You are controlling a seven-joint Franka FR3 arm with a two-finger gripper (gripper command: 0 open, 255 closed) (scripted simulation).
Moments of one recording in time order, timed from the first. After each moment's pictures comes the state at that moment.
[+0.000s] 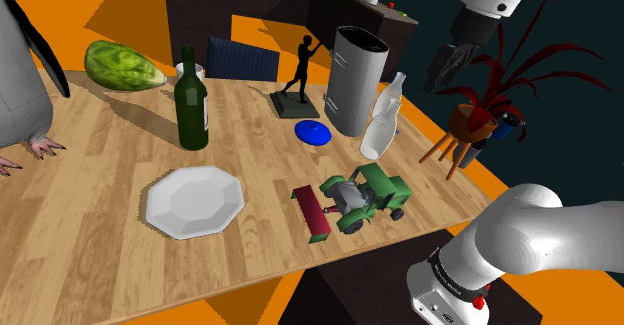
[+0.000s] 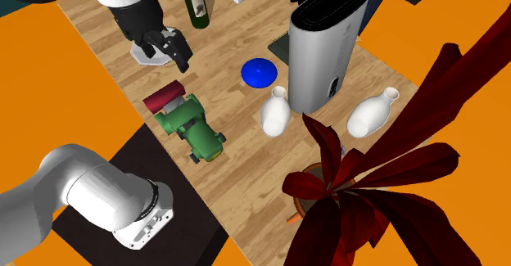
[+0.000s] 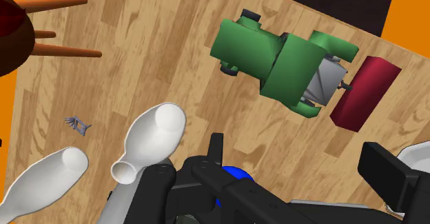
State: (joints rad) arm -0.01 -0.80 -0.01 -2.27 -0.06 1.49 -0.08
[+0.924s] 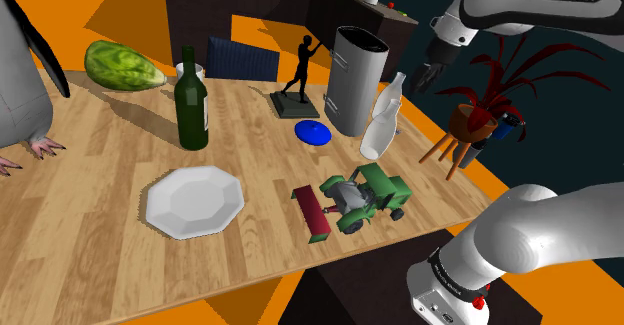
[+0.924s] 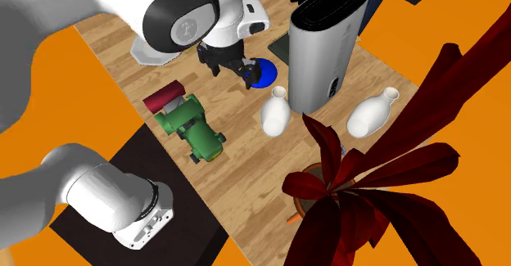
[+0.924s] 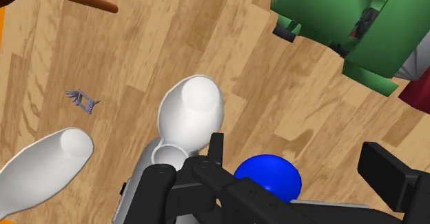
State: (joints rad) arm -0.03 -0.57 -0.25 -2.32 -0.12 1.82 -0.33
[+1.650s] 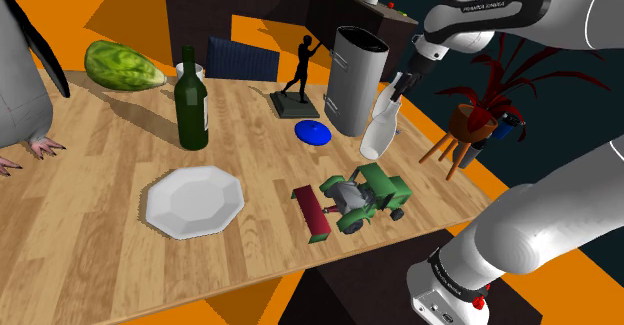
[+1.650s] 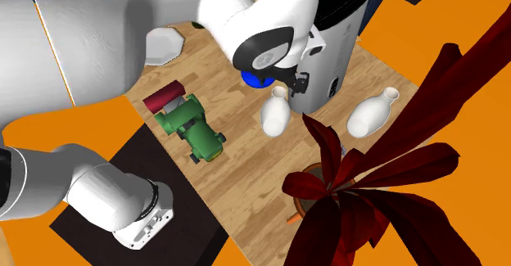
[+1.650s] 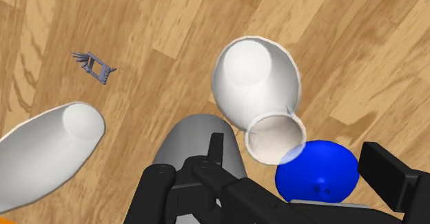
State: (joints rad) arm -0.01 -0.20 -0.44 -2.17 -0.01 2.05 -0.60
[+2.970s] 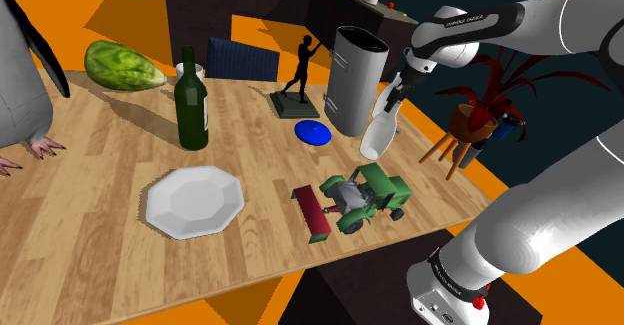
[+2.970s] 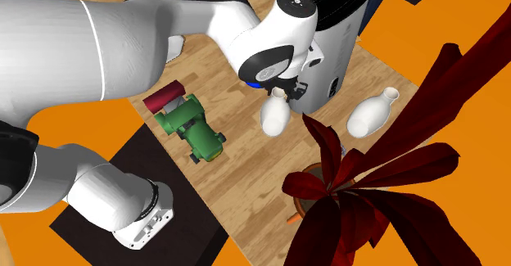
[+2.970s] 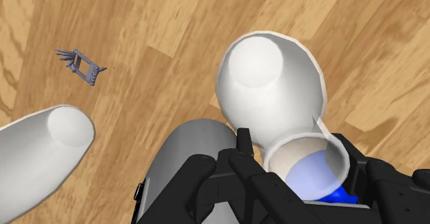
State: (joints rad) arm -0.01 -0.12 -0.46 -2.22 0.03 2.17 -0.64
